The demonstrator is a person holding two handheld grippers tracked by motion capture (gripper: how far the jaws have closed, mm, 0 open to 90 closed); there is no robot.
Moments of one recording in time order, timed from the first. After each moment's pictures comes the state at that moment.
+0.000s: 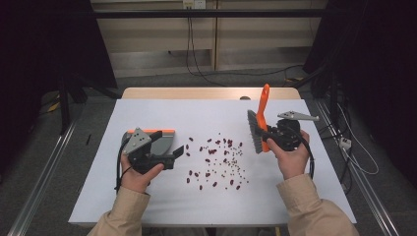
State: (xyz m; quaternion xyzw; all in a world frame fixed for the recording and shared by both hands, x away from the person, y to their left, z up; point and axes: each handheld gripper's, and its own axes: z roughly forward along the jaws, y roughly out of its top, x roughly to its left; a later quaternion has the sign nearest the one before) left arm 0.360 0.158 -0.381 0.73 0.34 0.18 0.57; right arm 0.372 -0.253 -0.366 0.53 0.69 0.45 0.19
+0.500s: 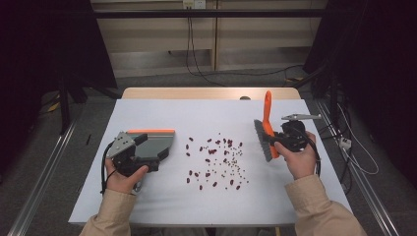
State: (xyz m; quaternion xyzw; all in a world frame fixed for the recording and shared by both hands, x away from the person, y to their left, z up) left arm 0.359 0.194 -0.388 0.72 0.35 0.19 0.57; right arm 0.373 -0.274 -0.375 0.55 0.72 0.39 0.15
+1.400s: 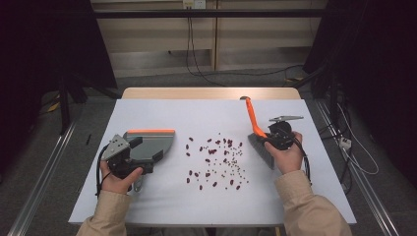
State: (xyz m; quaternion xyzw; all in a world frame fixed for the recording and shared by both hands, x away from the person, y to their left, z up) left arm 0.360 0.207 -0.401 0.72 0.37 0.18 0.56; right arm 0.404 -0.259 -0.413 0.56 0.73 0.34 0.17
